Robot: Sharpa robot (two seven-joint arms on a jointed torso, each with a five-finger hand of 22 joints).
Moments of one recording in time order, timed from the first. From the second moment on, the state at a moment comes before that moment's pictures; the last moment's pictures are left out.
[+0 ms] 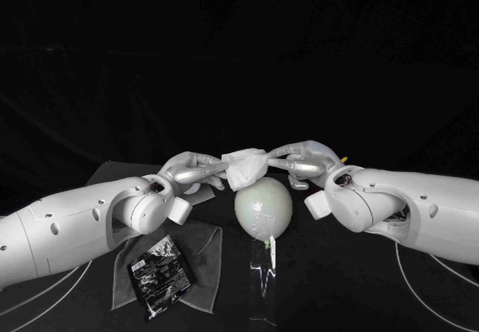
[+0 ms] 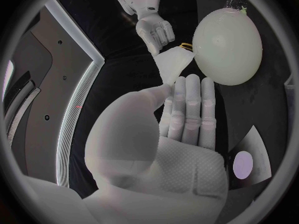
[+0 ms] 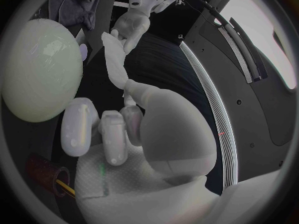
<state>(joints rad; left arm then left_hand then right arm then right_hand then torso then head) 1.25 -0.75 -0.10 1.45 -0.16 -0.20 0.22 1.42 -0.10 0.60 0.07 0.05 1.00 0.13 0.38 0.33 1.32 0.08 0.19 0.08 1.06 0.02 0.78 0.49 0.16 0.81 0.16 0.87 0.38 1.33 -0.90 -0.16 1.70 -0.22 -0.53 0.16 1.36 -0.06 0.58 0.05 0.05 1.02 0.08 0.34 0.54 1.45 0.01 1.39 1.31 1.47 -0.05 1.56 1.31 0.06 1.43 0.05 1.27 1.31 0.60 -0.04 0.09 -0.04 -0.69</state>
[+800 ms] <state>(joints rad) 1.25 -0.75 -0.10 1.45 -0.17 -0.20 0.19 1.40 -0.10 0.61 0.06 0.04 0.98 0.15 0.37 0.34 1.32 0.08 0.18 0.08 1.06 0.03 0.79 0.50 0.16 0.79 0.16 0.88 0.39 1.33 -0.89 -0.16 1.71 -0.22 -0.52 0.16 1.36 -0.06 0.59 0.05 0.05 1.02 0.08 0.34 0.54 1.45 0.01 1.39 1.31 1.47 -0.05 1.56 1.31 0.06 1.43 0.05 1.27 1.31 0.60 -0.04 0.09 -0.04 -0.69</state>
